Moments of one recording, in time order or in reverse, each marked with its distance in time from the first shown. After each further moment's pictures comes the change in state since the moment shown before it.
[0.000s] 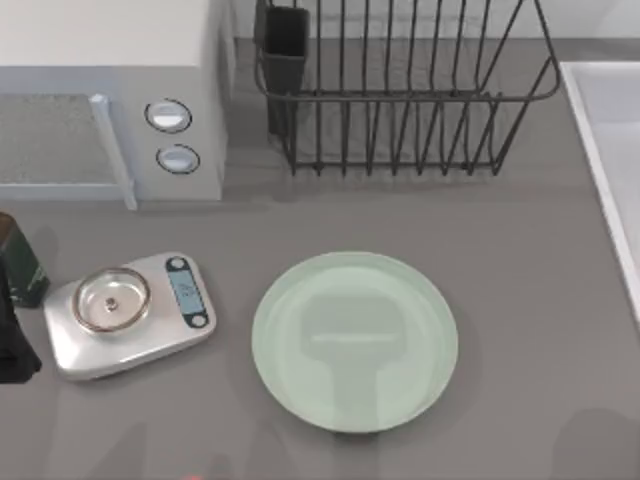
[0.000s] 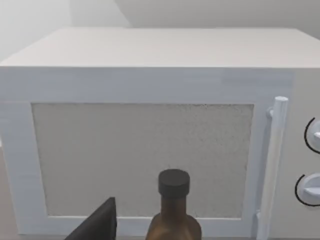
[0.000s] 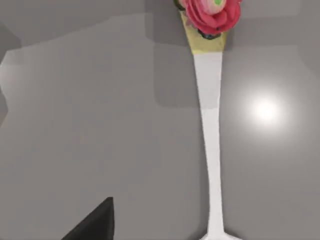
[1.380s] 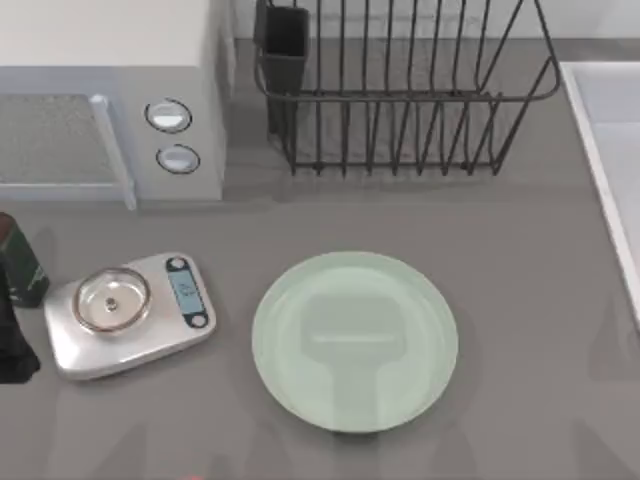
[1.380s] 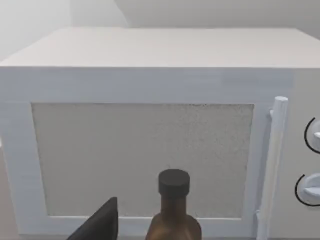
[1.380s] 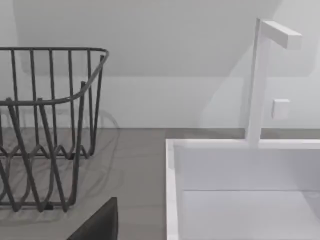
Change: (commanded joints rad) left arm 0.000 0.000 0.000 0.000 0.000 0.000; right arm 0.447 -1.294 -0.804 0.985 0.000 1.502
